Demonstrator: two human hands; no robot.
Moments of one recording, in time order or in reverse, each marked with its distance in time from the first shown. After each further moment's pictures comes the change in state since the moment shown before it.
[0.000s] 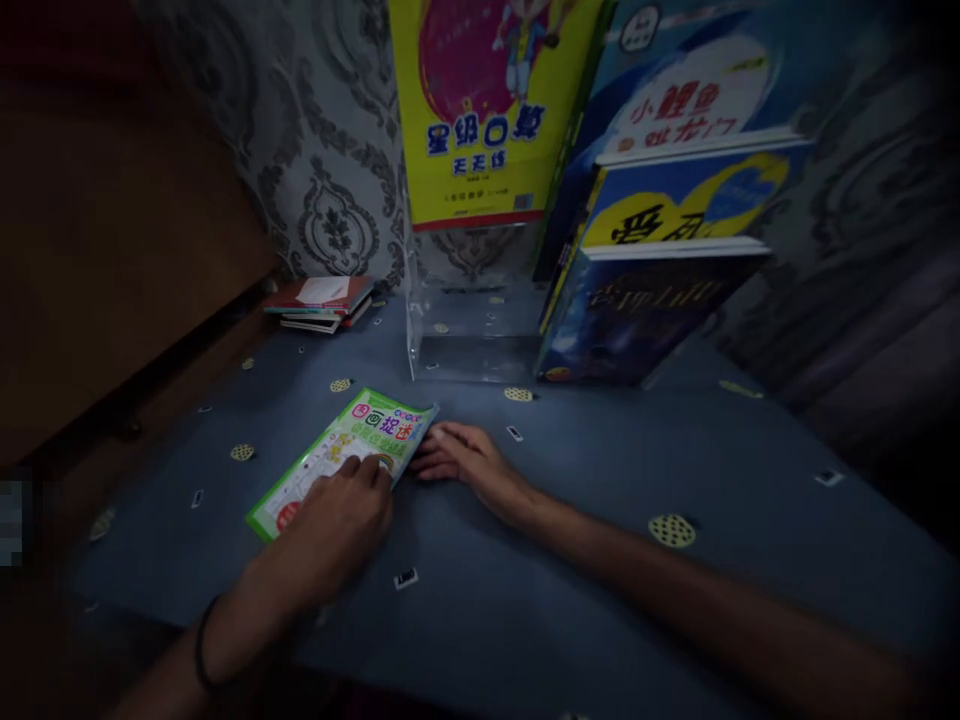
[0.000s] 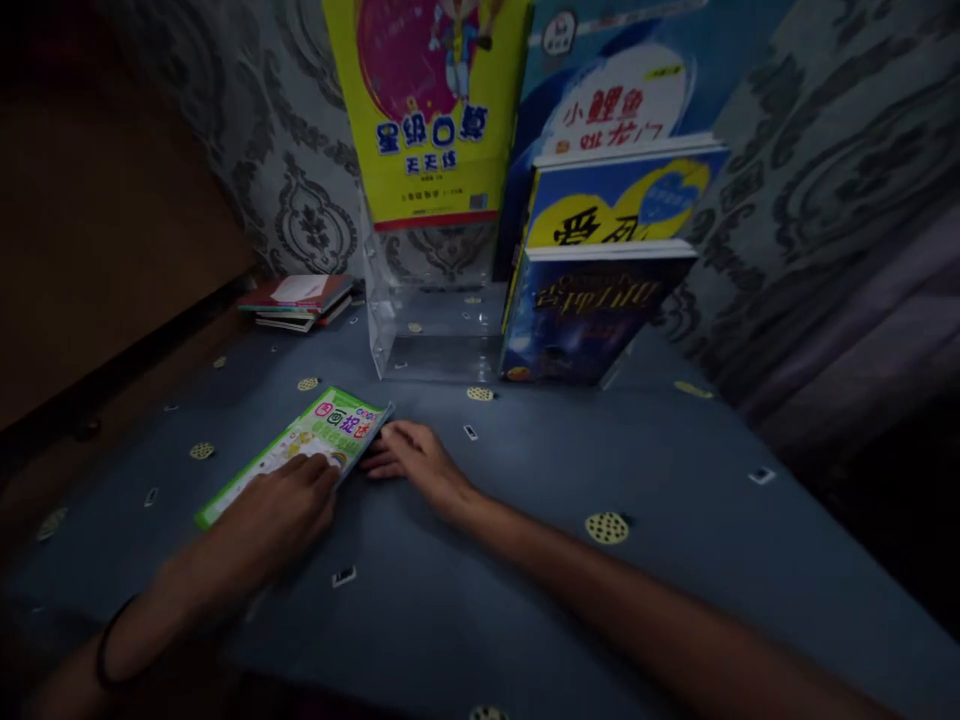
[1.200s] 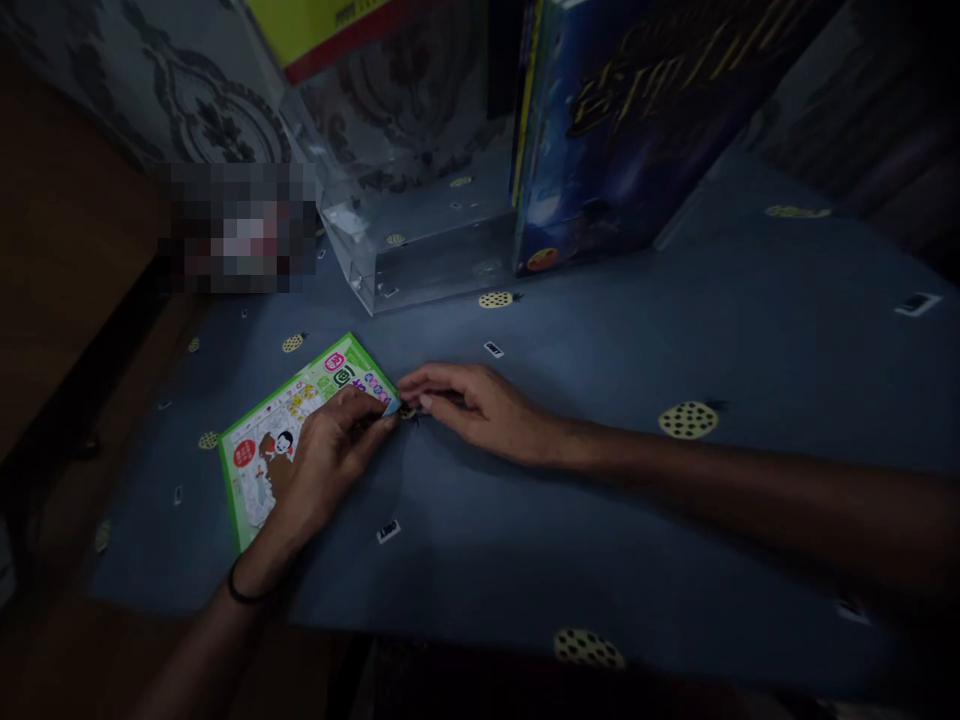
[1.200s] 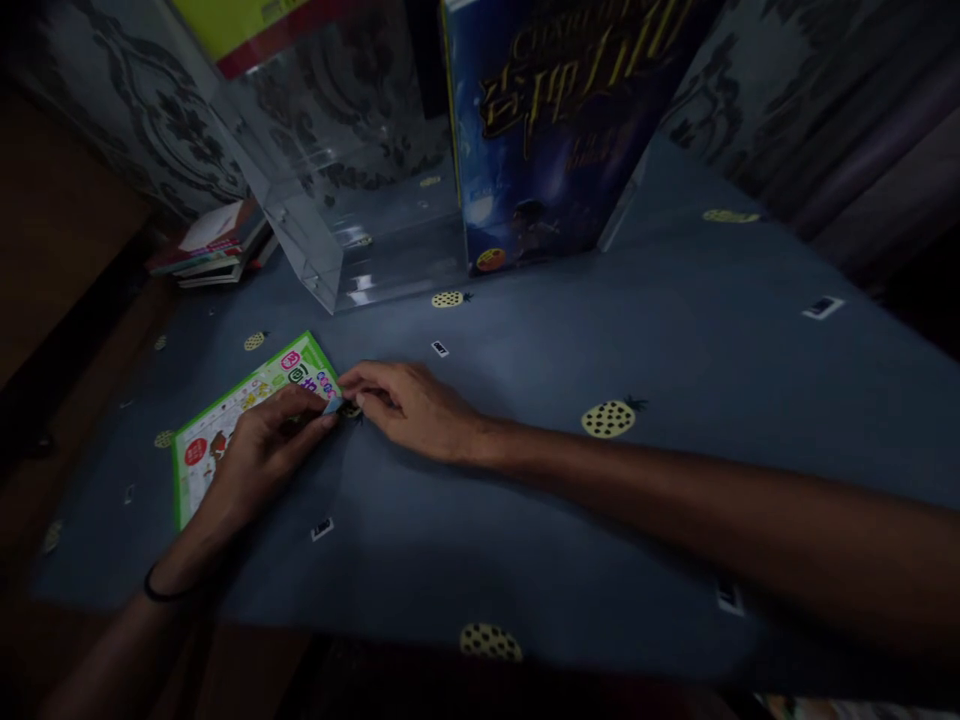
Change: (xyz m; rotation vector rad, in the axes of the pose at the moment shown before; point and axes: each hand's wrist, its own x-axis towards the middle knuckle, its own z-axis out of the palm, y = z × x) left_hand 0.046 0.000 0.029 -0.804 0.341 0.022; right_hand -0.031 -0.017 -0.027 -0.586 0.002 -0.303
